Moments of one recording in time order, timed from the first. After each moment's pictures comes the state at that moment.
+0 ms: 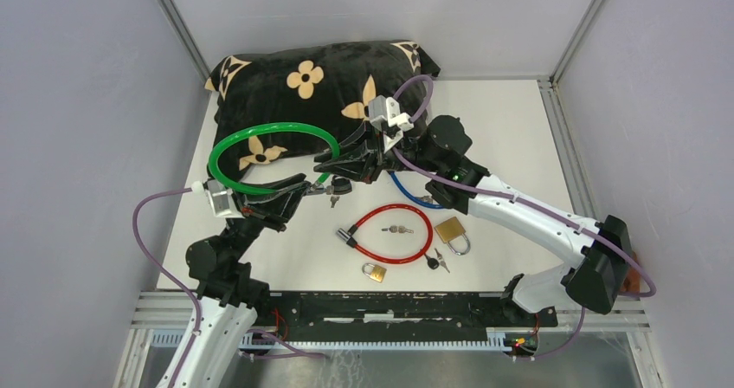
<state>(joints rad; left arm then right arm) -0.26 0.28 0.31 0.59 0.47 -0.65 0.91 1.41 1.25 0.52 -0.71 0.15</state>
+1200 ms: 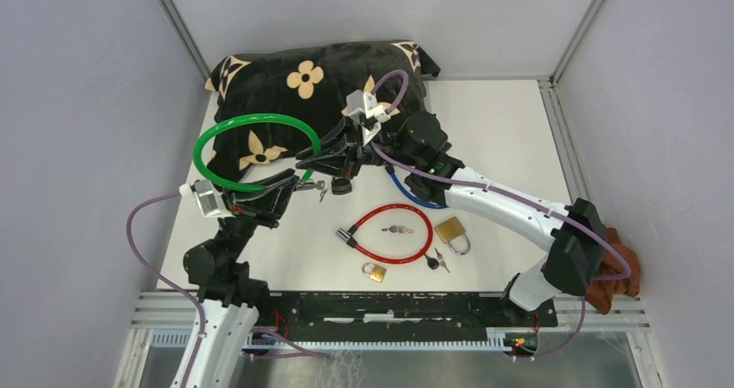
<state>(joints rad) -0.17 0.26 0.30 0.63 0.47 -0.75 0.94 1.54 1.31 0.60 -0.73 0.21</state>
